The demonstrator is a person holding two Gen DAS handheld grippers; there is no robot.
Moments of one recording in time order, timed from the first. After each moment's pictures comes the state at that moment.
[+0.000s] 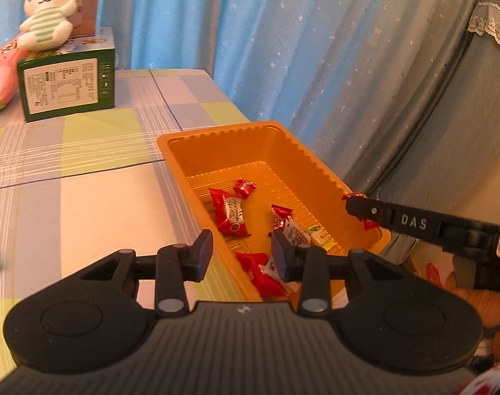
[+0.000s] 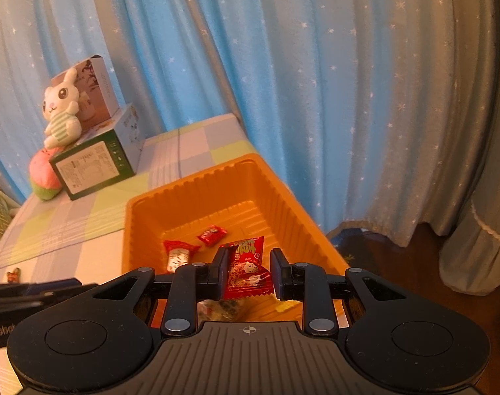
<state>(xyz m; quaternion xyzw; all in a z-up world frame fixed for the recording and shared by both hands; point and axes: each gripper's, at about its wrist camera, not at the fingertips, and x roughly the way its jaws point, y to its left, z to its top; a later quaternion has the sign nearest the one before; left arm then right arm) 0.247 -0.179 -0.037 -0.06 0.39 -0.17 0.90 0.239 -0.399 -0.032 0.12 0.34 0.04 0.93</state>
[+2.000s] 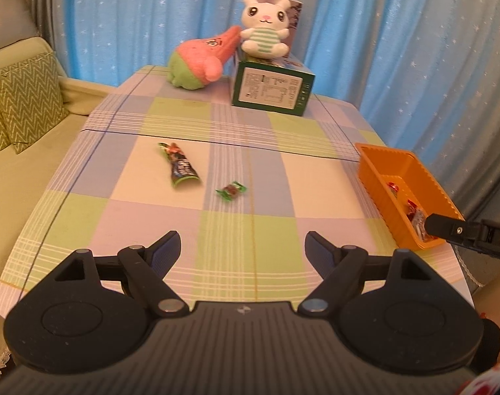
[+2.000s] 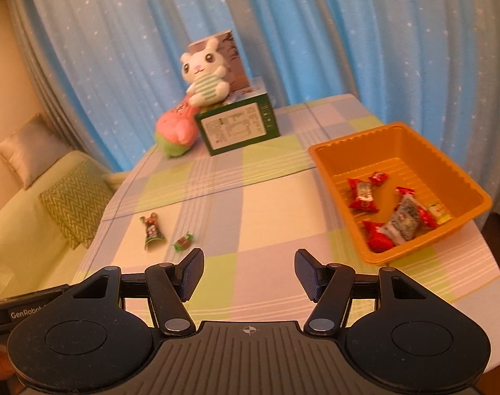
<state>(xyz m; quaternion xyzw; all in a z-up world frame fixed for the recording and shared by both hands) 0.076 0.034 0.002 -0.11 0.36 0.04 0.92 0.115 -0.232 0.017 0.13 0.35 0.18 0.91</state>
